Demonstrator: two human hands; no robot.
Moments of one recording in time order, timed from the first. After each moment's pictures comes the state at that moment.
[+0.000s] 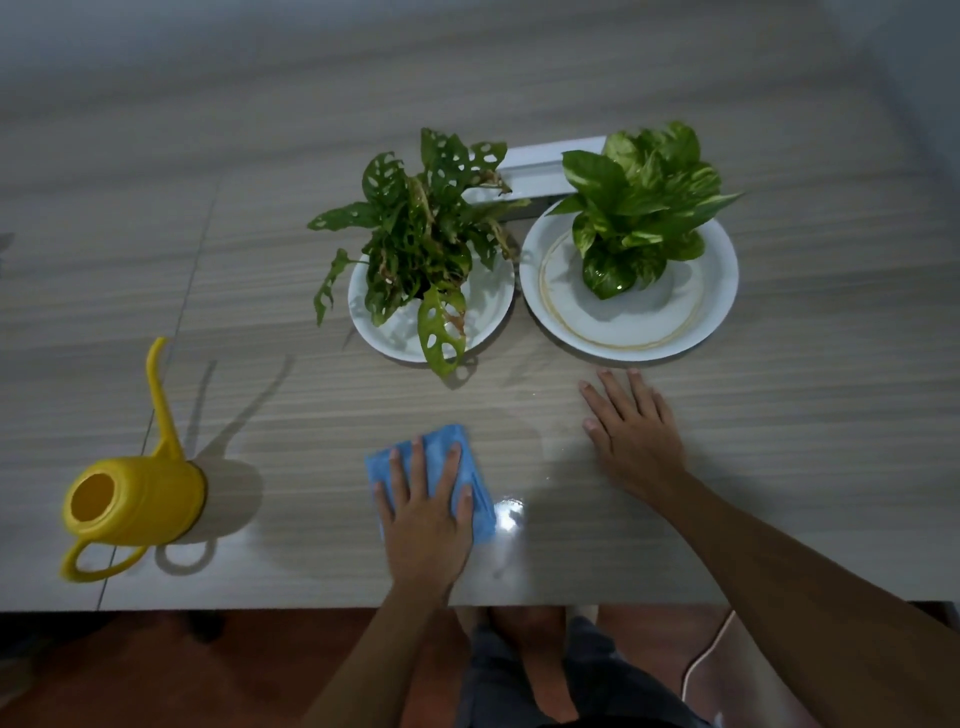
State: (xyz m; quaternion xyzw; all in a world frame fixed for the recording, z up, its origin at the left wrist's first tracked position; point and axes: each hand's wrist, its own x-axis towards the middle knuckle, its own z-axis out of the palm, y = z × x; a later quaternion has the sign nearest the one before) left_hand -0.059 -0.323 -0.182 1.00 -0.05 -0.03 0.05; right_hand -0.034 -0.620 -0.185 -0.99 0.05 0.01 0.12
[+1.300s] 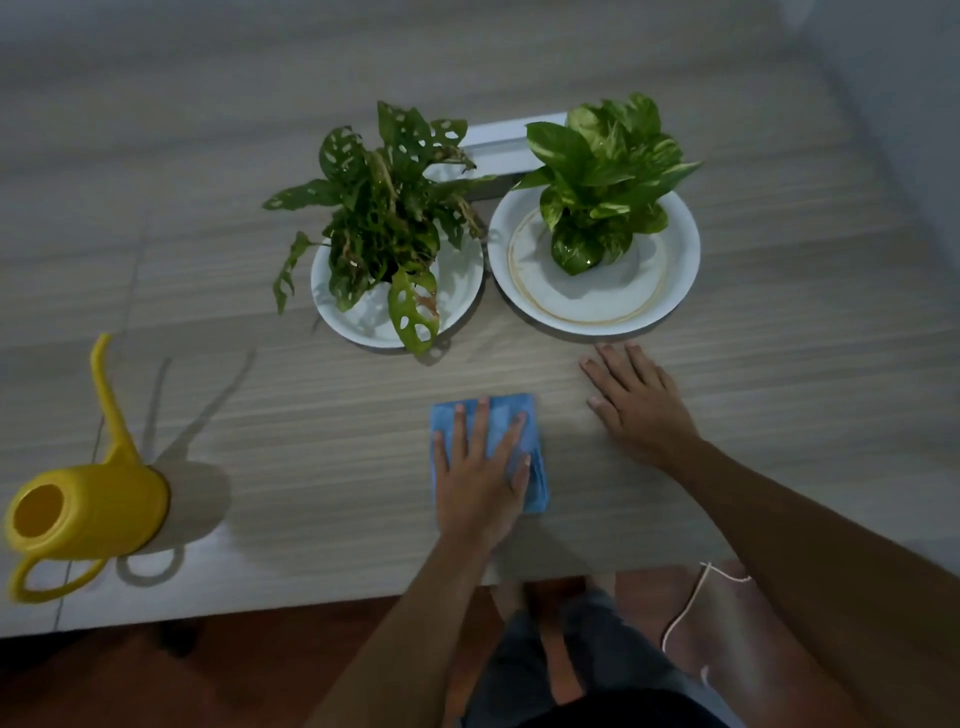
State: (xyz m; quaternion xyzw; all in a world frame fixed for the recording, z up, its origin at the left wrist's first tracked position) left_hand -0.050 -0.395 -0.182 0.98 -0.19 -0.07 0.07; right_hand -0.045 -0.656 -0.177 -0.99 0.04 0.07 0.10
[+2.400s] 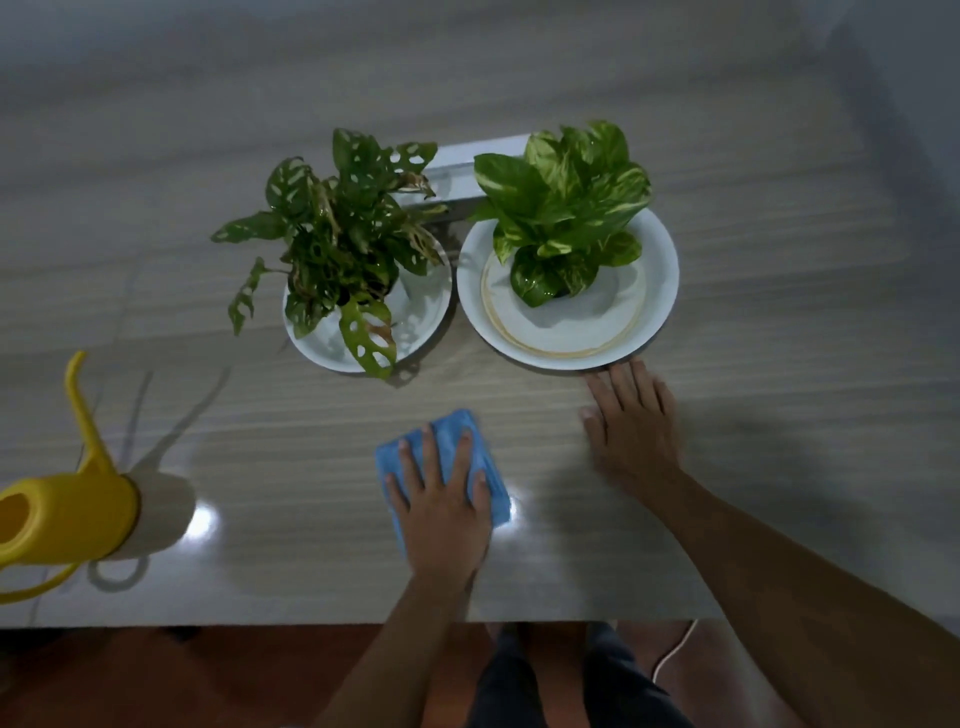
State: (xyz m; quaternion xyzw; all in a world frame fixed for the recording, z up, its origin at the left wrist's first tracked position) left_hand -0.061 -0.439 -0.187 1.00 -0.04 0.01 0.06; right_hand -0.033 -0.698 -0.179 -0.99 0.09 0.01 0.13
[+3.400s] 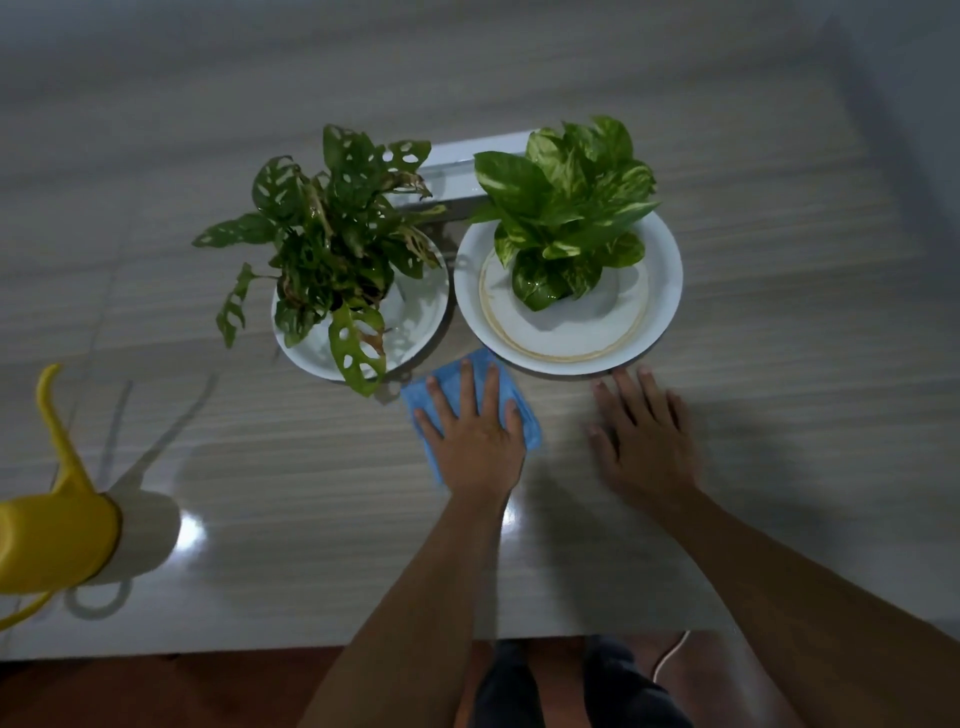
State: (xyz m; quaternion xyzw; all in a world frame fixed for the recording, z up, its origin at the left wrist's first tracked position) left_hand 0.022 -0.503 -0.201 0.99 -0.05 0.04 0.13; right_hand -0.048 -0.700 -0.184 -0.99 0.08 0.02 0.10
